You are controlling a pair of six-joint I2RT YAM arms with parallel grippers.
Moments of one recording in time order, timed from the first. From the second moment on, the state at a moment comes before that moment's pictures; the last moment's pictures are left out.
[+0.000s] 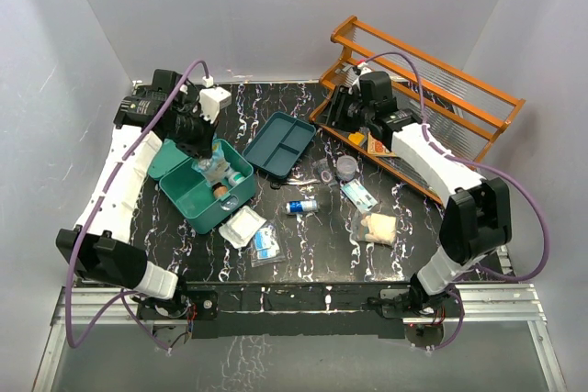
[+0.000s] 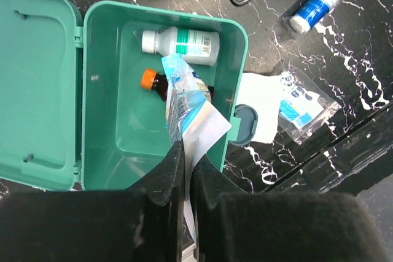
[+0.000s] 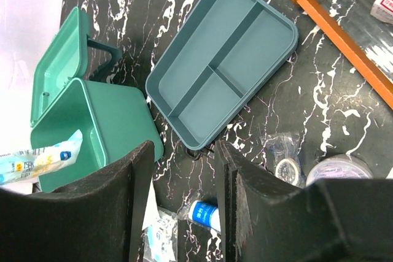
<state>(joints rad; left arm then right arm) -0.21 1.46 1.64 -1.24 0.30 0.39 0.35 1.61 1.37 -0.30 -0.28 0.57</state>
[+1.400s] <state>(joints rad) -0.03 1.64 1.37 -1.21 0.33 0.42 0.41 1.79 1.51 -0.37 -0.24 0.51</state>
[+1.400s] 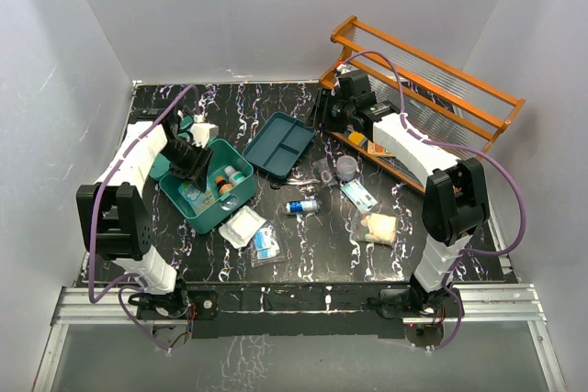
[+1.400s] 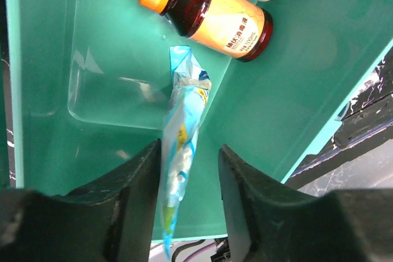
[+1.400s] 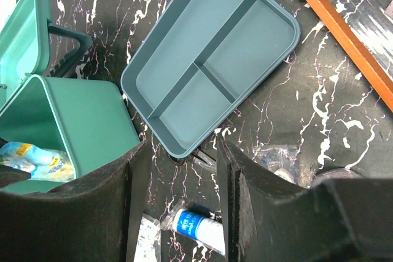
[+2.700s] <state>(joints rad) -0.02 1.60 1.28 -1.09 0.18 0.40 0.41 1.79 1.51 -0.37 -0.25 0.50</state>
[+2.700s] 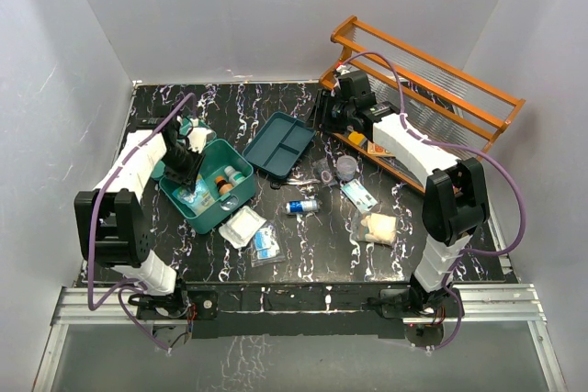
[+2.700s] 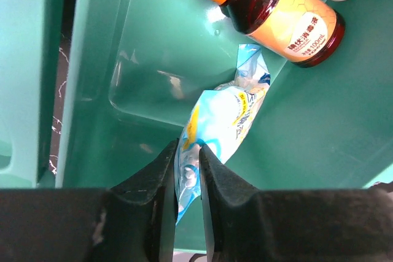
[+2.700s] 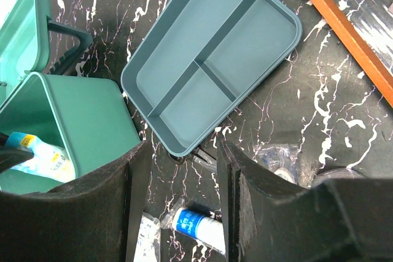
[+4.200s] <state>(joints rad) -0.19 1.45 1.02 -0.67 -0.15 -0.23 0.41 1.72 1.41 -0.34 -0.26 0.53</state>
